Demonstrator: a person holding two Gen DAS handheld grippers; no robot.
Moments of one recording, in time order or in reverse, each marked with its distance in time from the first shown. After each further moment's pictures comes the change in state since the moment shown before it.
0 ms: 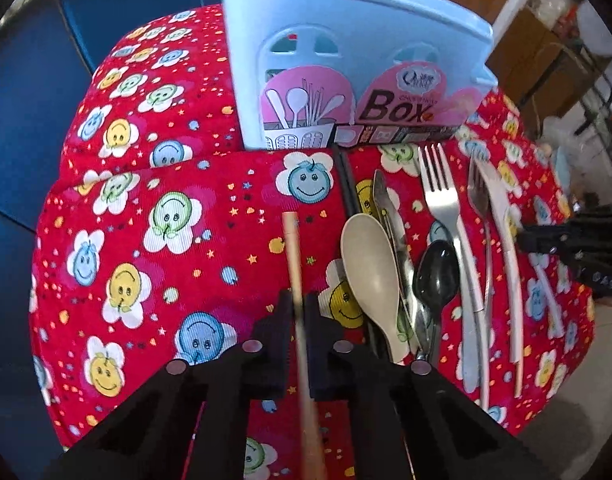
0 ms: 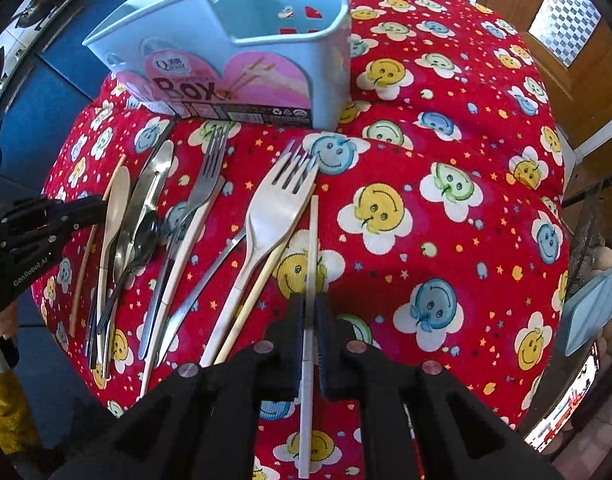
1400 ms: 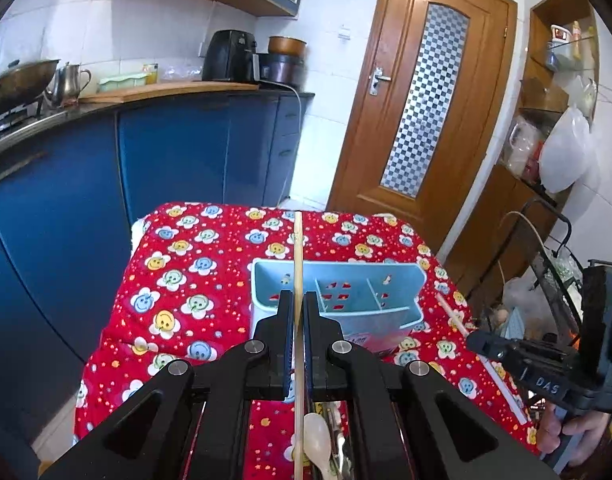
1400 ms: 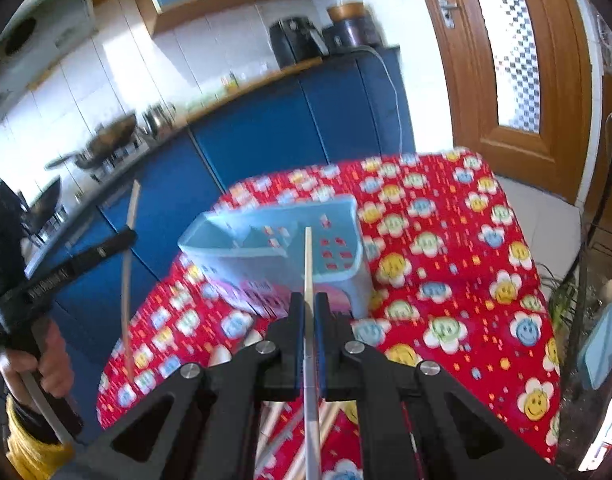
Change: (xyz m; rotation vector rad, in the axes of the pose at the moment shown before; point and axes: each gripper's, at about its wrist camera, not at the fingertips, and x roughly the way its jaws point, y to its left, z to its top) left arm -0.123 0.002 0.034 -0.093 -0.626 -0.037; right arm -0.089 0.001 -0.014 0.138 -0.602 0.133
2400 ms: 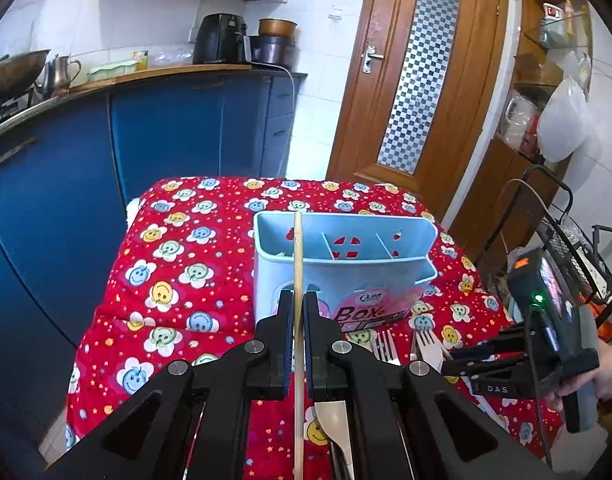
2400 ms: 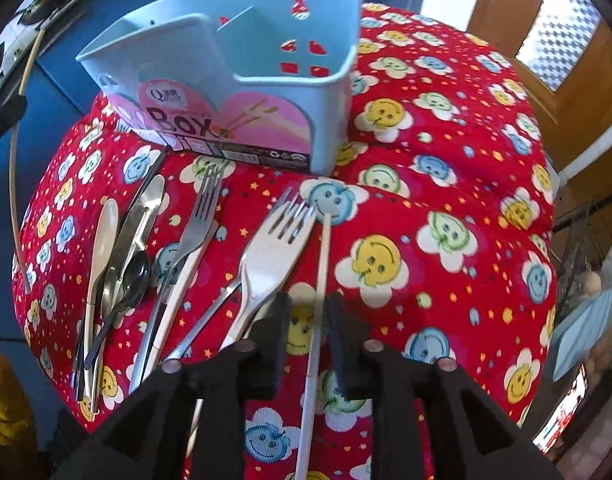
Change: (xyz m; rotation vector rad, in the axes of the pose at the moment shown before) left arm 0.013 0.004 -0.030 0.044 0.050 -0.011; right arm 0.087 -0.004 -0.031 -0.196 0.549 -0.183
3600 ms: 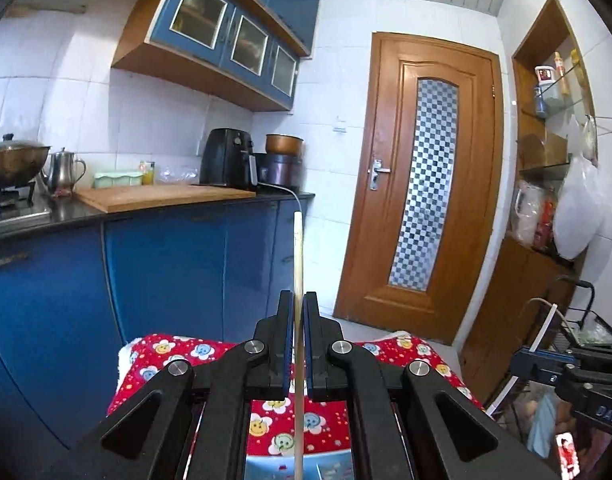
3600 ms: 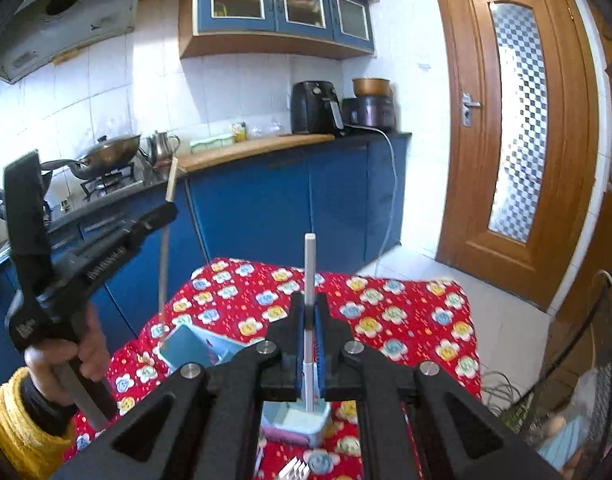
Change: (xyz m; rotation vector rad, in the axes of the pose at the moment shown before) left arm 0.029 -0.021 0.118 -0.002 -0.439 0.053; right arm -0.159 -0.006 0.069 0.024 -0.834 0.012
